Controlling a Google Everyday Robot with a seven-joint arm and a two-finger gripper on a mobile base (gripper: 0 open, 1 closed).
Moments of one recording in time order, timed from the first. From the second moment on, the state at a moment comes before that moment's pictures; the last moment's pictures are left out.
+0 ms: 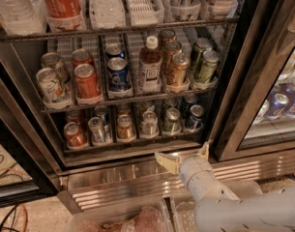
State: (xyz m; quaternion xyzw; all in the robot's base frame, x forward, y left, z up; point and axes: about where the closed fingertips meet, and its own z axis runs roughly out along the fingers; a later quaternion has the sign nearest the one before) arm 0.534 -0.122 0.632 -0.10 0.80 0.07 0.59
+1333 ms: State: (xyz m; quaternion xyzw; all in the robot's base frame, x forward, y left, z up) arm 0.566 -0.124 0.639 0.02 0.74 0.07 0.67
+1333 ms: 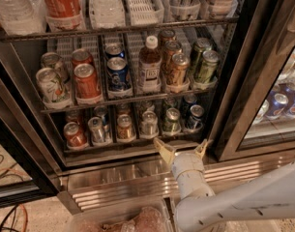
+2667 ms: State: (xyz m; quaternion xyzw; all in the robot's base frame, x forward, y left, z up) arm 0.591 -0.128 0.621 -0.03 0.71 -0.02 0.70
